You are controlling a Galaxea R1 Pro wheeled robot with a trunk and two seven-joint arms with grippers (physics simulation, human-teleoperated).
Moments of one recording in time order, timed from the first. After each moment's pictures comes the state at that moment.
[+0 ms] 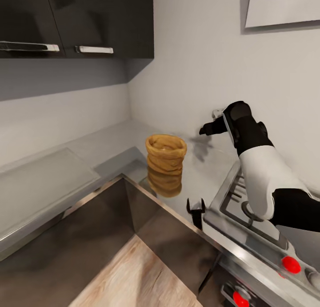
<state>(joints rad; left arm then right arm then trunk) 0.00 0.00 0.05 -0.05 0.33 -0.10 0.01 -1.45 0.01 -0.01 -0.75 0.43 1.04 0.38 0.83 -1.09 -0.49</state>
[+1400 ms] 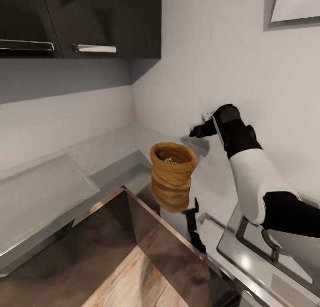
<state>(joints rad) 0.00 0.00 0.05 -0.05 0.33 -0.10 0.01 -1.43 0.07 -0.01 -0.76 0.43 1.04 0.38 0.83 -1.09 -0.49</state>
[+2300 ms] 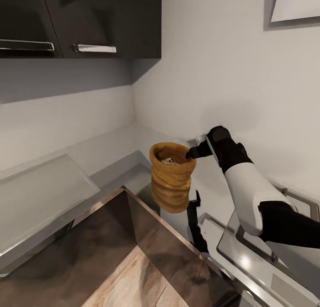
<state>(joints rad) 0.00 0.00 0.05 -0.06 0.33 -0.10 0.01 -1.34 0.08 -0.01 -0.64 0.42 1.04 0.40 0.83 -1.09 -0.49</state>
